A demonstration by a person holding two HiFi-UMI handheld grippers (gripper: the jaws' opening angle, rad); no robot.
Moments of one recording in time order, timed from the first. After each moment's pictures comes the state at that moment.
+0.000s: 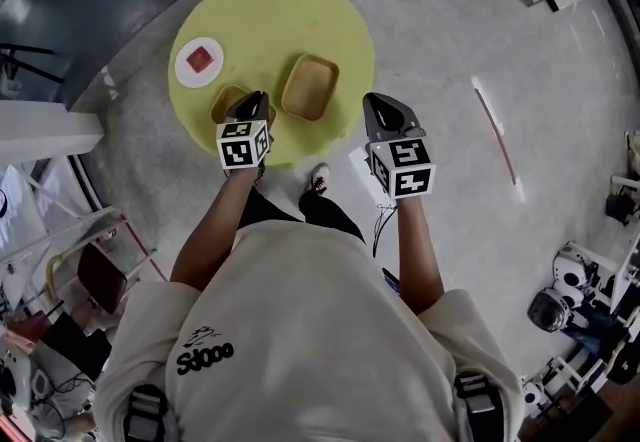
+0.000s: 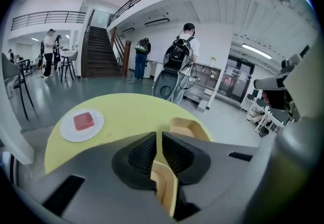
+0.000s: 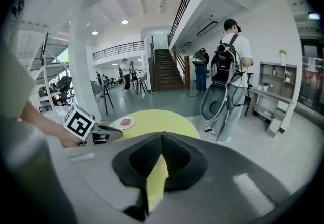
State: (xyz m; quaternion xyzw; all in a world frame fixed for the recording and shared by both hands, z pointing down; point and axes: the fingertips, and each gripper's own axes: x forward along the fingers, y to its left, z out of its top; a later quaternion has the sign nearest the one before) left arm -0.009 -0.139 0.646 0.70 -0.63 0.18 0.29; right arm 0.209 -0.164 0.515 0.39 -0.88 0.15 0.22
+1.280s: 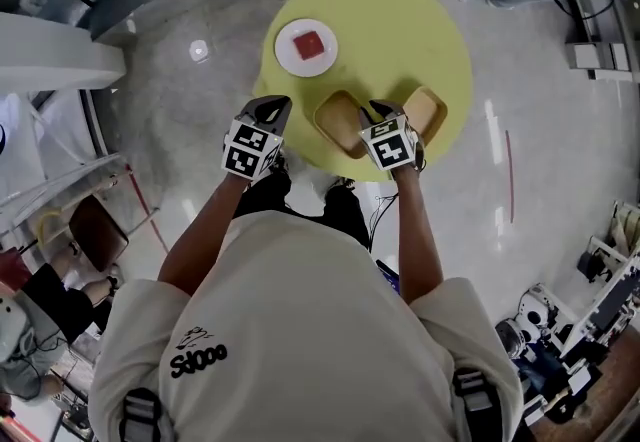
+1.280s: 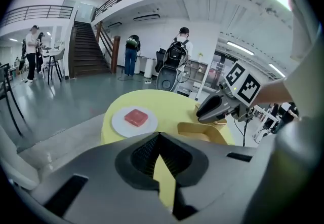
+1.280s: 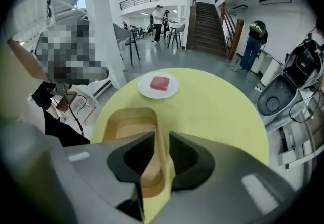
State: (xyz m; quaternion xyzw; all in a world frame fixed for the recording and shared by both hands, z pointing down) left arm -0.200 -0.076 0.650 0.76 -0.55 0.22 0.29; right arm -0.044 -0.141 0.686 0.20 -0.84 0.13 0.48
